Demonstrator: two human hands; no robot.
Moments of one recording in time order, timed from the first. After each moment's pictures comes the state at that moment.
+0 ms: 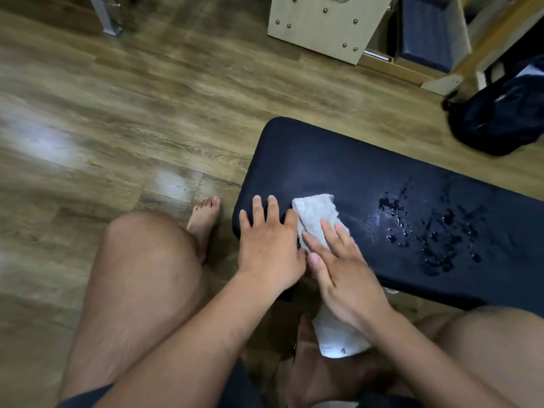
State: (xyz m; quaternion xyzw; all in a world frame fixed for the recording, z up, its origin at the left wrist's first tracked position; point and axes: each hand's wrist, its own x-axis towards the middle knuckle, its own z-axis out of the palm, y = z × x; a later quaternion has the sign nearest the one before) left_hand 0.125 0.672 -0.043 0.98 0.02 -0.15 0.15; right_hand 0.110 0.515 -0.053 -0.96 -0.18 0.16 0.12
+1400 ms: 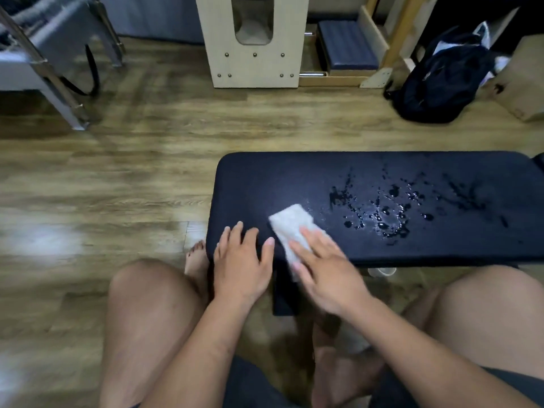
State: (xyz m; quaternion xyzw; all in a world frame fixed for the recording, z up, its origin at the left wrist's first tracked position) left_hand 0.113 0.668 -0.043 0.97 0.05 -0.08 0.21; right_hand 0.100 0.489 -0.064 -0.98 -0.15 0.08 0.12
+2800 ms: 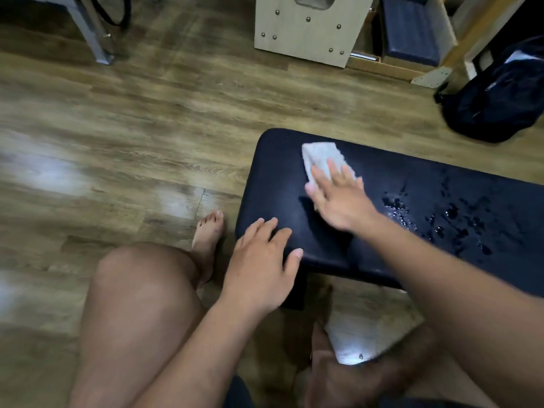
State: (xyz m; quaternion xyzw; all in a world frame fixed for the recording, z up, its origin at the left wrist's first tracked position) left_hand 0.109 0.703 -0.039 0.96 -0.01 -0.10 0.27; right_hand 0.252 0.537 -0.062 -0.98 -0.09 0.18 0.07
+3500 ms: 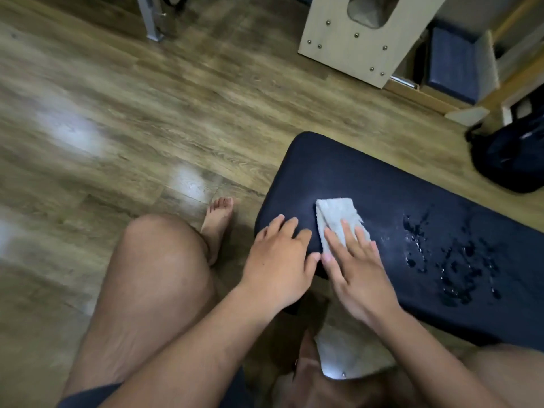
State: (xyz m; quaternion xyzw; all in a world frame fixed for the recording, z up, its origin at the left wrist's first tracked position) left_hand 0.103 0.696 -0.035 0.97 0.01 -0.10 0.23; right_hand 0.138 0.527 -0.054 -0.97 -0.17 0.16 0.07
